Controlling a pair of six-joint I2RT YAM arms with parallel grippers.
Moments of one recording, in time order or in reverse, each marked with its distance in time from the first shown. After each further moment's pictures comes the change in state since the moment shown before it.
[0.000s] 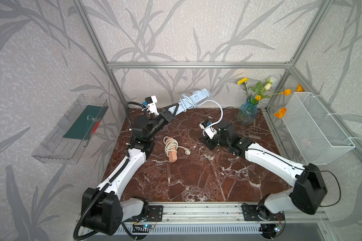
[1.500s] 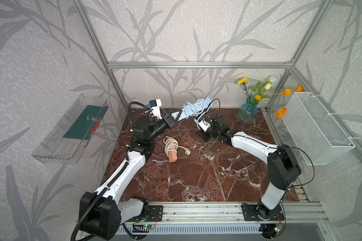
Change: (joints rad) left arm -0.044 -0.042 -0.058 -0.023 0.064 0.036; right arm -0.113 0.369 0.199 0.101 -0.128 -0.030
